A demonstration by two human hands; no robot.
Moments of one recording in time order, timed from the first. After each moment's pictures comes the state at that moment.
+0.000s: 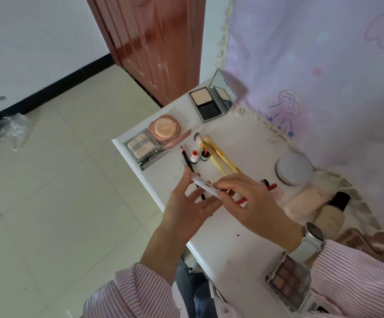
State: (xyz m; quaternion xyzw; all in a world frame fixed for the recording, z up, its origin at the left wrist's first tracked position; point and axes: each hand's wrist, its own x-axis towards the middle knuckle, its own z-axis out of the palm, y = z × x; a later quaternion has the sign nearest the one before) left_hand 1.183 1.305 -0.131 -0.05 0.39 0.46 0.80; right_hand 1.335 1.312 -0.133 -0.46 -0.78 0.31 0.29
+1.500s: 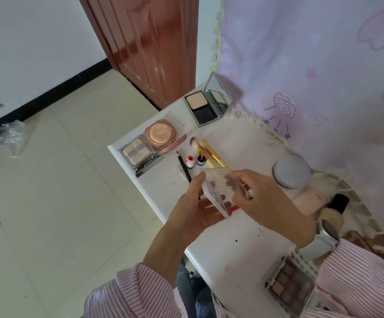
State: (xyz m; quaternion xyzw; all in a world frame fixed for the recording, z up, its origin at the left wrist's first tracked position) left_hand 1.196 1.319 -0.138 0.08 0.49 0.32 0.81; right_hand 1.355 1.329 -0.115 -0.55 -0.76 0.30 0.18
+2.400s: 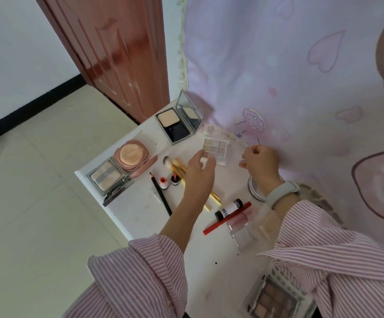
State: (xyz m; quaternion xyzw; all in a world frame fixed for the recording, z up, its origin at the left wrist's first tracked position) left_hand 1.275 1.403 -0.143 0.37 0.62 0.35 0.59; right_hand 1.407 1.430 -0.155 -0.78 -0.38 0.35 0.34
